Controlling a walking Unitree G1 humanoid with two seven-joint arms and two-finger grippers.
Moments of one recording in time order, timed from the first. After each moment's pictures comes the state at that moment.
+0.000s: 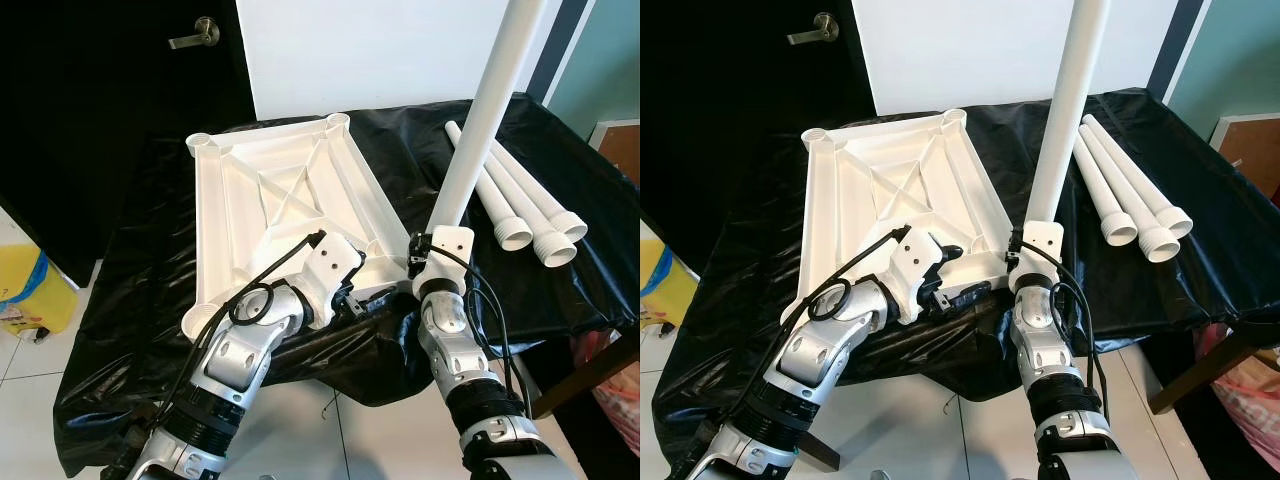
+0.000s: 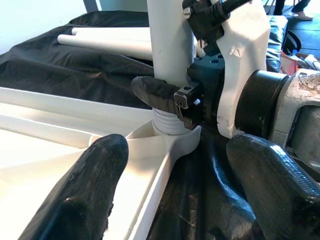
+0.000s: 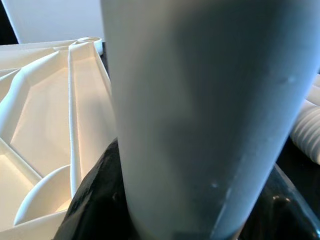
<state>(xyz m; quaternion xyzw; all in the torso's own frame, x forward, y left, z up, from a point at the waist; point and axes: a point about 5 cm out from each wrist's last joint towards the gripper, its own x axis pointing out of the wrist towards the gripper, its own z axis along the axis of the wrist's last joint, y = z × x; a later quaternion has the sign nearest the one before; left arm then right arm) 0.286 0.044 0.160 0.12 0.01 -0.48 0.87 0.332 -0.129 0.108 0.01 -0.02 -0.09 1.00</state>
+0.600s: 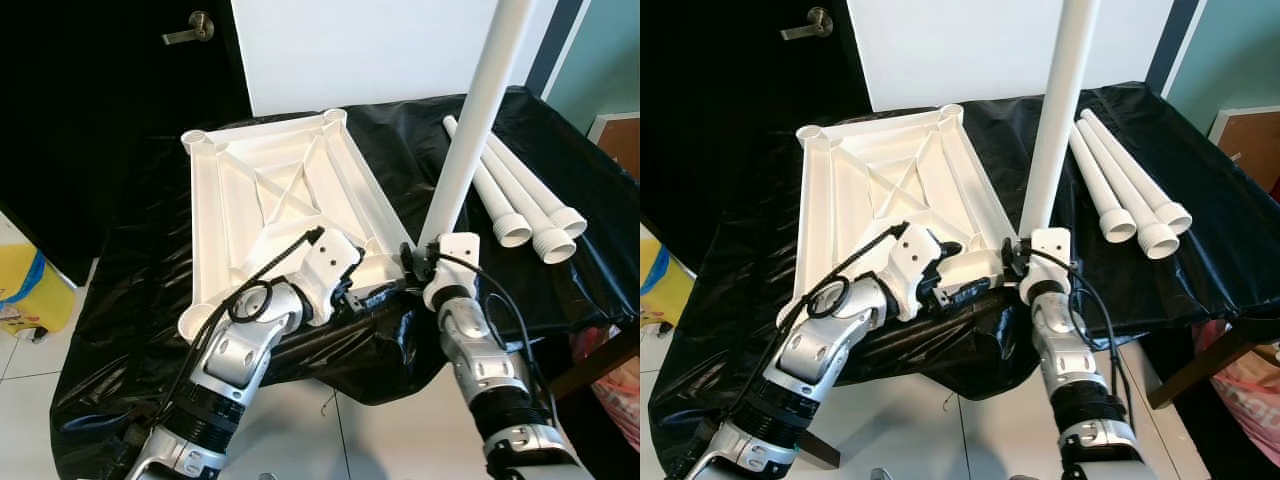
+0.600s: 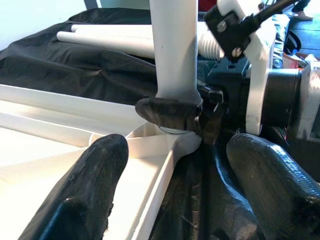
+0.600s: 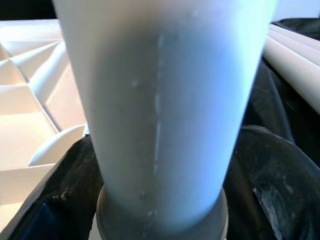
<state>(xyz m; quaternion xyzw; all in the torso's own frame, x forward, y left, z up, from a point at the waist) 0.287 0.044 0.161 0.12 0.01 -0.48 0.87 0.327 -0.155 0.107 -0.01 -0.02 0.04 1.00</state>
